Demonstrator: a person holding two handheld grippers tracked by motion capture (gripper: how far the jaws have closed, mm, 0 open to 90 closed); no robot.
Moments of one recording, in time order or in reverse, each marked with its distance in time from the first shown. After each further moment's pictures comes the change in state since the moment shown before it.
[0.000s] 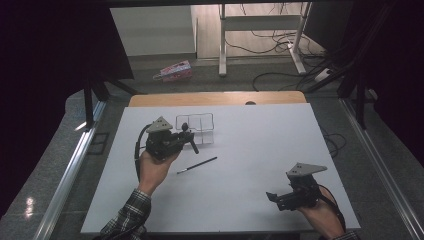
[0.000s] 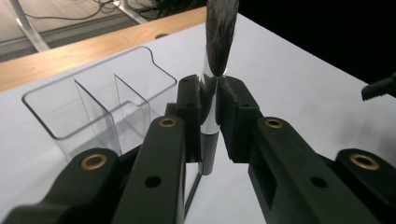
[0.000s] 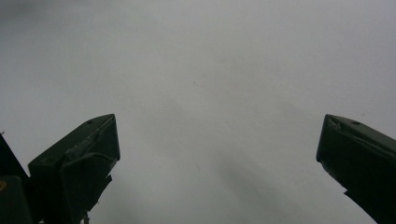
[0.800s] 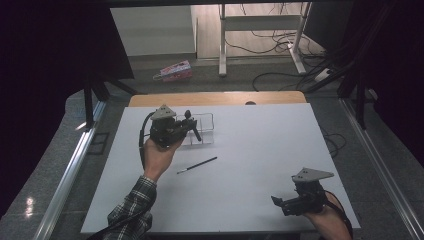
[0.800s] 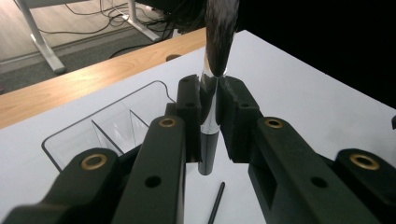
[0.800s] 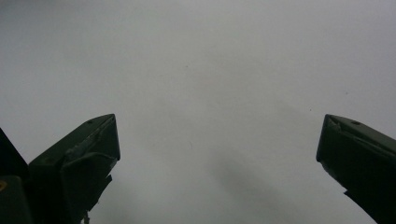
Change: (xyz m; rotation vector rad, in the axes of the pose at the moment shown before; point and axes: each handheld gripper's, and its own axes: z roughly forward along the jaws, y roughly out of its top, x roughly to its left) left arm 0.011 0.027 0.014 -0.029 0.026 0.017; right arm 0.000 -0.014 -0.011 -0.005 -0.031 0.001
